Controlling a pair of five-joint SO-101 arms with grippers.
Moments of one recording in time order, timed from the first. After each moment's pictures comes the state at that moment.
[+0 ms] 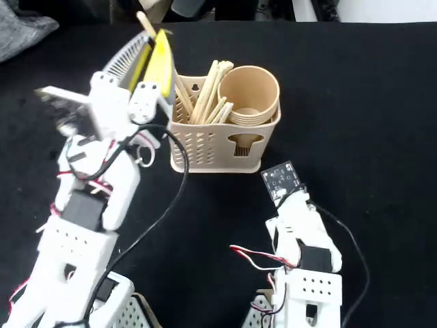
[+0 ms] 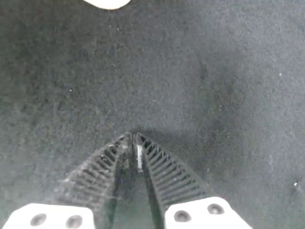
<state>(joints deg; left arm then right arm) 14.7 -51.2 40.3 5.3 6.1 7.6 -86.6 97.2 54.7 29.8</state>
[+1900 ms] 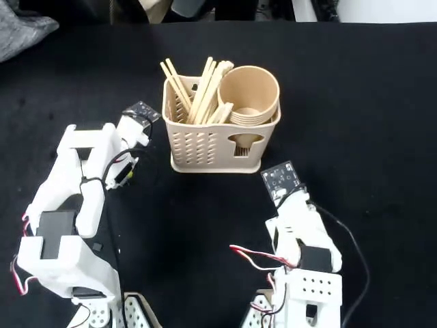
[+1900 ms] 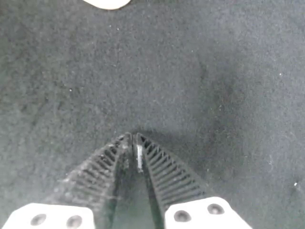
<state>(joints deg) -8.3 7.9 26.2 61.1 -40.9 7.6 -86.6 97.2 54.7 29.8</state>
